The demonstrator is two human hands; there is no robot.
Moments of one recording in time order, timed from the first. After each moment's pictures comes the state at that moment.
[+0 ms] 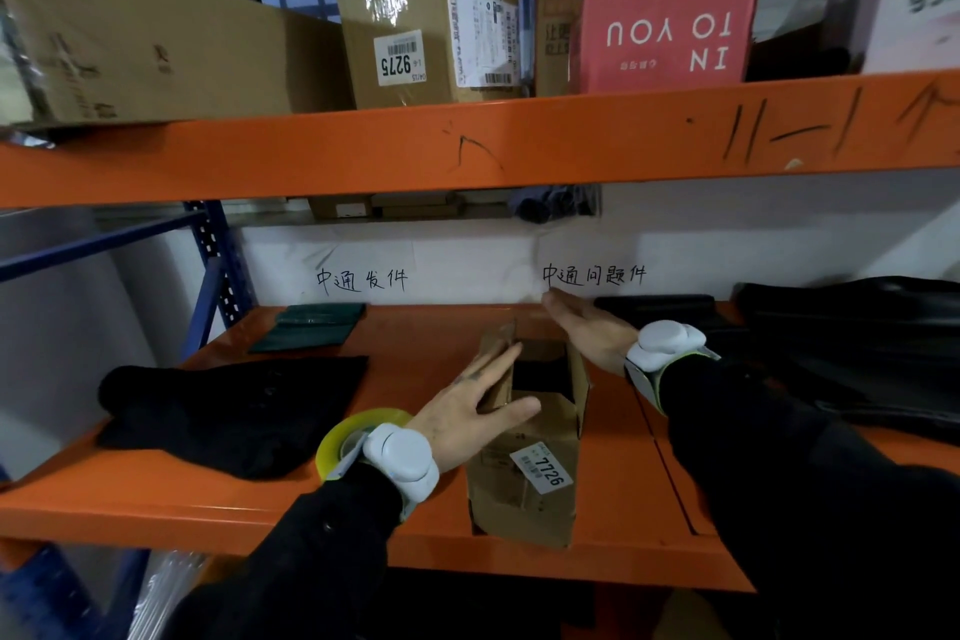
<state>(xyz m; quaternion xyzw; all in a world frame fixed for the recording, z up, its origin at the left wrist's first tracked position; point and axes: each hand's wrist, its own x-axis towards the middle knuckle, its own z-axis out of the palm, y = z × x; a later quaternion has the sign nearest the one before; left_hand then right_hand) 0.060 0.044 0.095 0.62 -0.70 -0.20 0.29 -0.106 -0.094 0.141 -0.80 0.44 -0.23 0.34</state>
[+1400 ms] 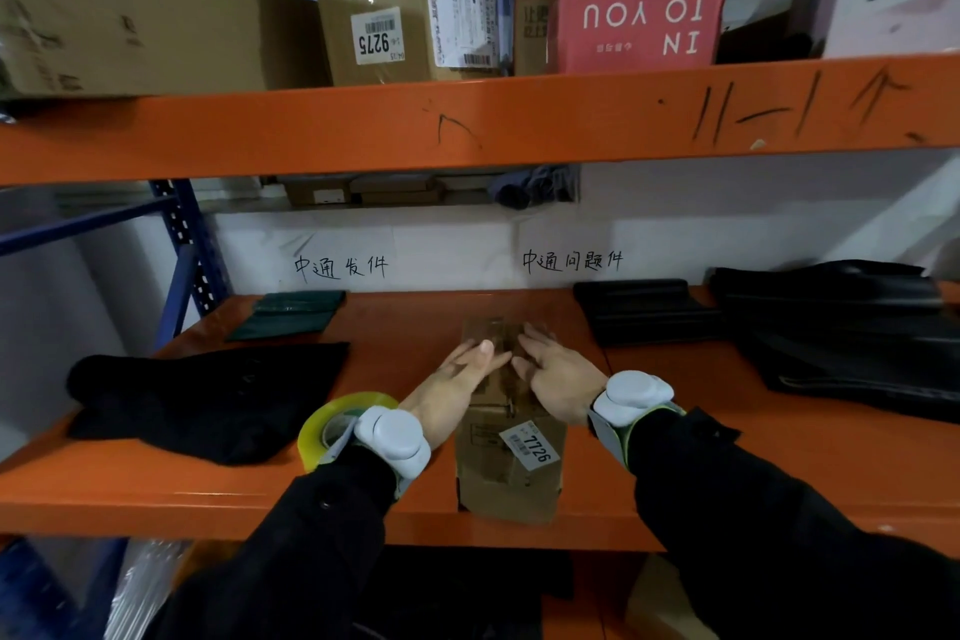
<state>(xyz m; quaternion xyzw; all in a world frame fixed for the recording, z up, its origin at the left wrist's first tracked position) 0.053 0.037 0.085 0.61 -0.64 -0.31 0.35 -0.107 -0.045 0.097 -0.86 0.43 -0.14 0.23</state>
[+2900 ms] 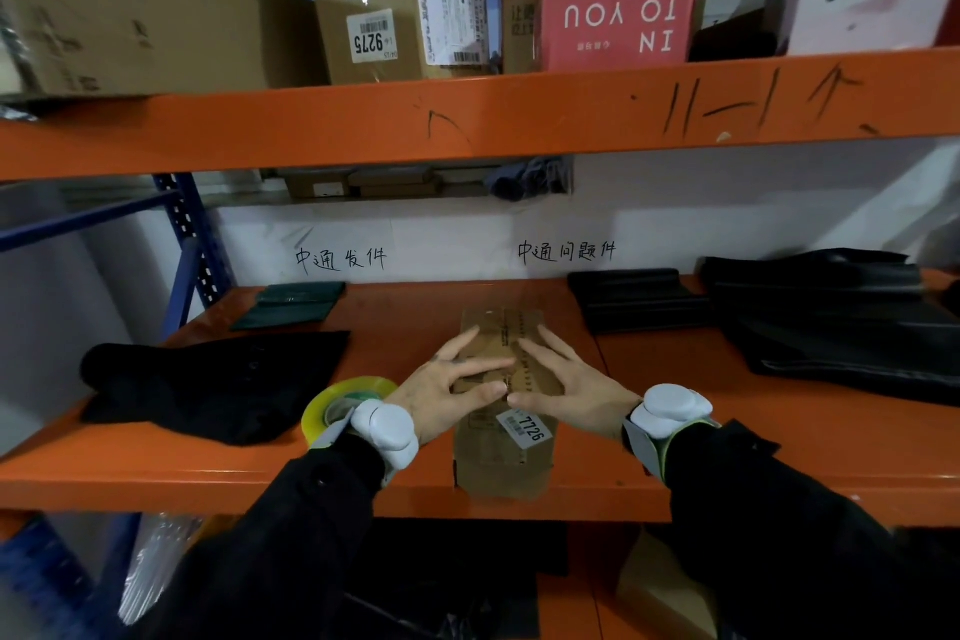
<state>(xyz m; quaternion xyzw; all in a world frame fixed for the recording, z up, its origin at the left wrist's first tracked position) 0.058 0.060 0.079 0.59 -0.73 -0.19 0.29 -0.156 -0.024 0.081 -0.87 0.36 -0.13 0.30</state>
